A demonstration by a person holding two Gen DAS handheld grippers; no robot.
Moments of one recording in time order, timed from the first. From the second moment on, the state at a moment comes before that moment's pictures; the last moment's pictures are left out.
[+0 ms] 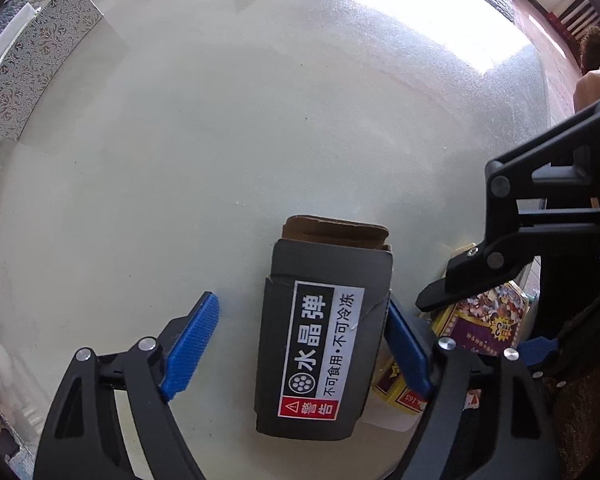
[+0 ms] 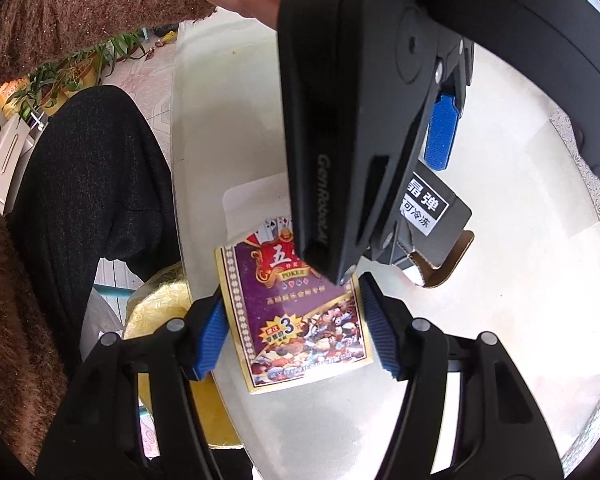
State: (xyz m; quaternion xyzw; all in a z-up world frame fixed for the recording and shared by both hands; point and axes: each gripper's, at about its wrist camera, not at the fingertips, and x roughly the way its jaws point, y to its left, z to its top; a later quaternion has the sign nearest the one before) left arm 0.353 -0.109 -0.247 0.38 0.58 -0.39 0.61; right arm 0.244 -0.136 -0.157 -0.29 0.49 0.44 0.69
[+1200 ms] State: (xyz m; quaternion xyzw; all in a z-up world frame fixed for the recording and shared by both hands) left arm 0.355 -0.023 -0.192 0.23 0.59 -0.27 0.72; right arm 0.252 -0.154 -0.136 -0.26 0.52 0.22 0.78
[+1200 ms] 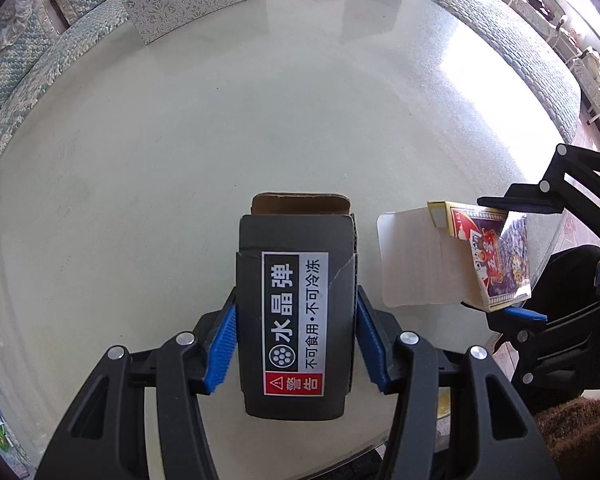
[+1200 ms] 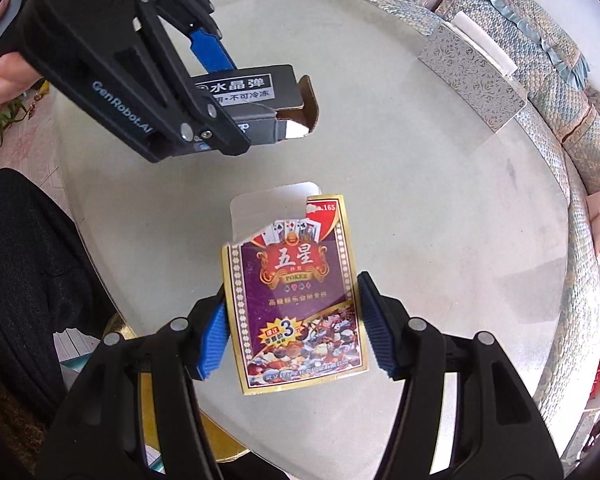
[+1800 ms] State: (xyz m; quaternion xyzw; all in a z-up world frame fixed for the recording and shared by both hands) left arm 0.261 -0.008 -0.160 0.19 0.52 -0.19 0.81; right arm 0.211 -0.171 -0.070 -0.20 0.48 0.13 0.85
